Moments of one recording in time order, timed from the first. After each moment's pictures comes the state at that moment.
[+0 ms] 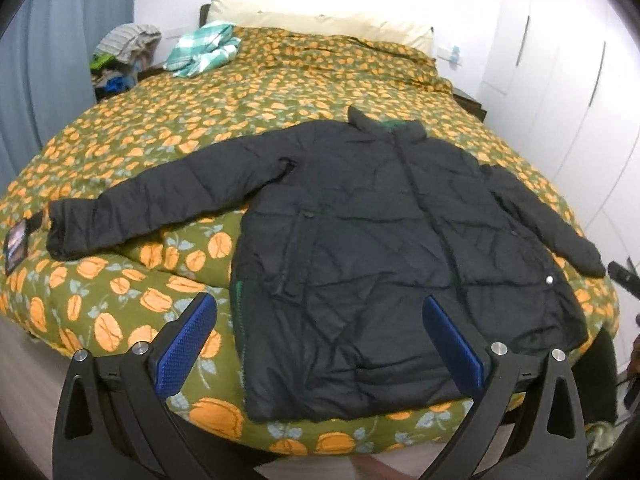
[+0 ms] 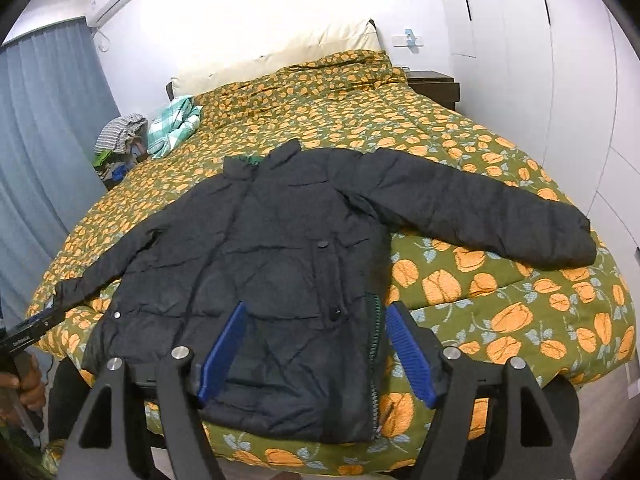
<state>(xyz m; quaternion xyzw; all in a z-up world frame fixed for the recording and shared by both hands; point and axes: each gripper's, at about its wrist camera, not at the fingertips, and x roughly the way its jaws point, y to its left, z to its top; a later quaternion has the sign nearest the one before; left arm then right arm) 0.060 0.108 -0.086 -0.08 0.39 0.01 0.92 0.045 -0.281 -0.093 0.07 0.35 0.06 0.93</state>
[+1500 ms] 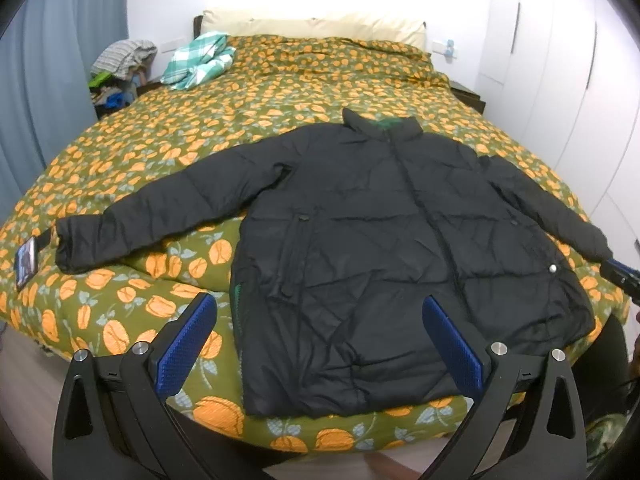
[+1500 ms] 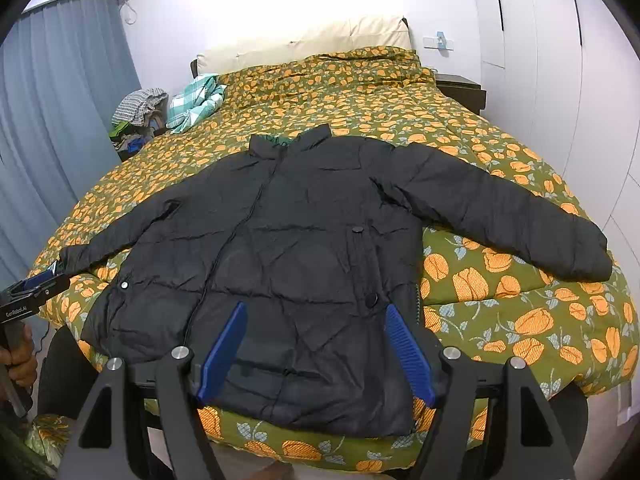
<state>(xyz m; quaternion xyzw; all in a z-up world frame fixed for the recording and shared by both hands) 0.055 0.087 -0.080 -0.04 0.39 0.01 0.92 0.039 -0.245 -0.103 0.03 0.36 0.08 0.93</state>
